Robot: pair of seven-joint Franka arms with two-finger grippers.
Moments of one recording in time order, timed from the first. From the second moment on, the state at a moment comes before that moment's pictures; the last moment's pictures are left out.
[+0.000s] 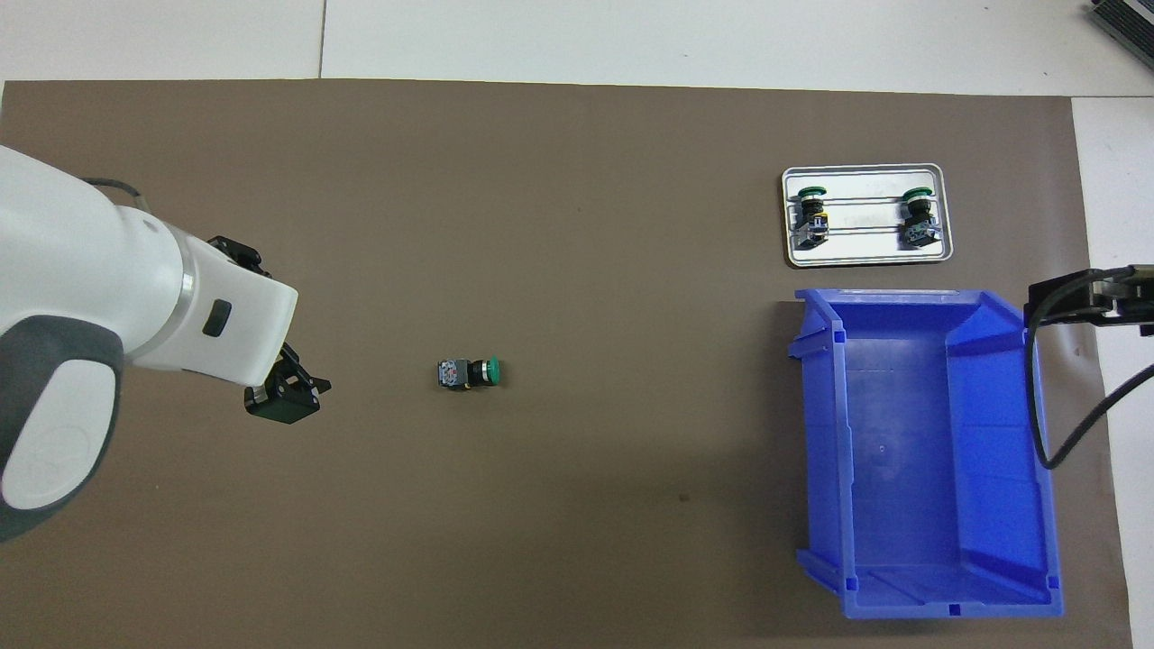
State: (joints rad) left arm -0.39 -0.08 0.04 -1.78 -0.10 1.70 0.92; right arm 0.03 -0.07 -0.03 -1.61 -0.08 1.53 0.09
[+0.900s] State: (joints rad) left arm -0.54 -0.05 0.04 -2.05 -0.10 2.13 0.99; right arm 0.03 -0.07 -0.03 -1.61 -0.04 1.53 0.06
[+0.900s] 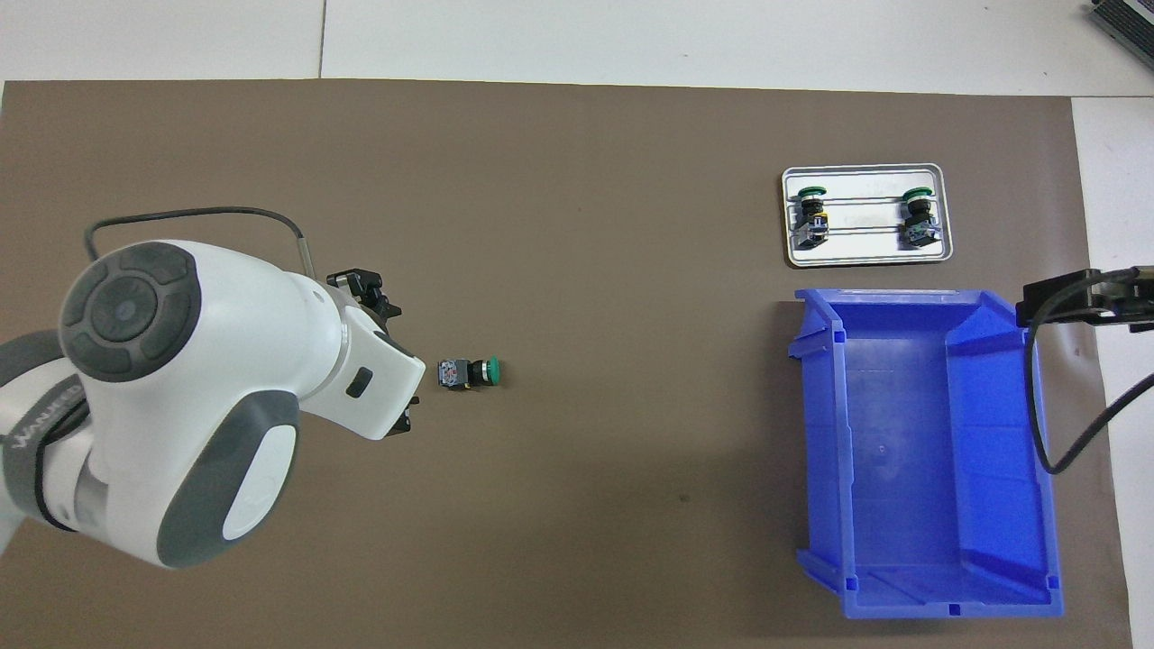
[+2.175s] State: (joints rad) left arm -0.61 0.23 0.04 -2.18 -0.10 2.52 0.92; right arm 0.03 -0.07 -0.02 -1.61 -0.03 1.53 0.06
